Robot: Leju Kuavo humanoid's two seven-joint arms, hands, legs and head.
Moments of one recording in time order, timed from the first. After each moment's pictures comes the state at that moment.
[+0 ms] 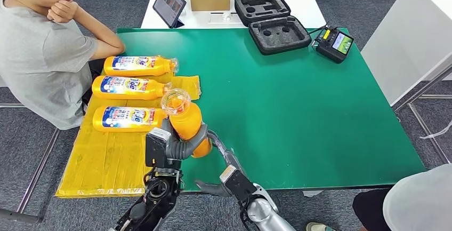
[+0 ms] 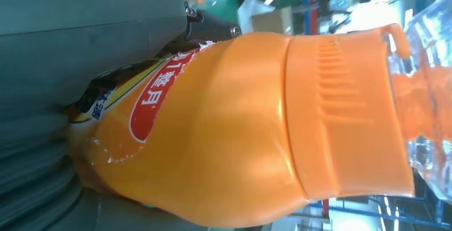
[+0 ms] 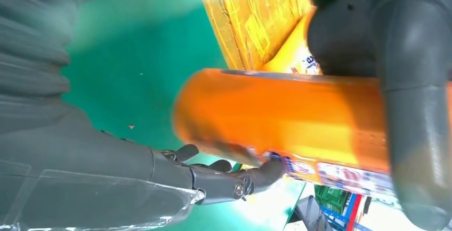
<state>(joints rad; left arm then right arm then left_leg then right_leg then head) -0.30 -0.19 -0.52 -1.15 0.21 0.56 -0.70 -0.20 0.14 0.39 -0.96 0.18 -0.19 -0.70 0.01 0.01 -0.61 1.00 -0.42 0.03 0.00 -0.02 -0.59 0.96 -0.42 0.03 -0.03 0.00</state>
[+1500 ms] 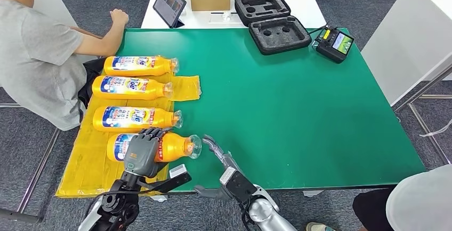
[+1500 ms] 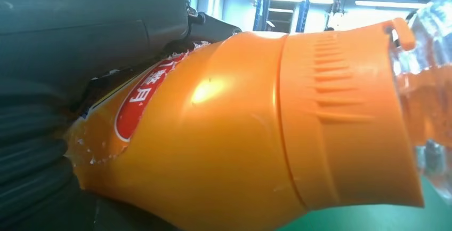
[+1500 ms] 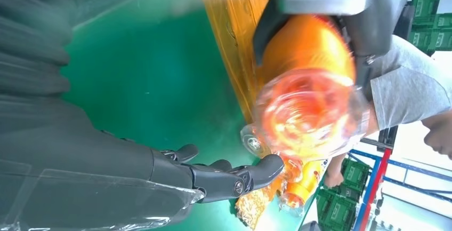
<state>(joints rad) -0.15 0.00 -0.32 -1.22 -1.09 0.58 -0.27 -0.20 0.14 0.38 -0.94 0.16 -0.10 -0.70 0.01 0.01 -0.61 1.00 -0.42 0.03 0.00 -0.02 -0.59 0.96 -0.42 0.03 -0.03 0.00</state>
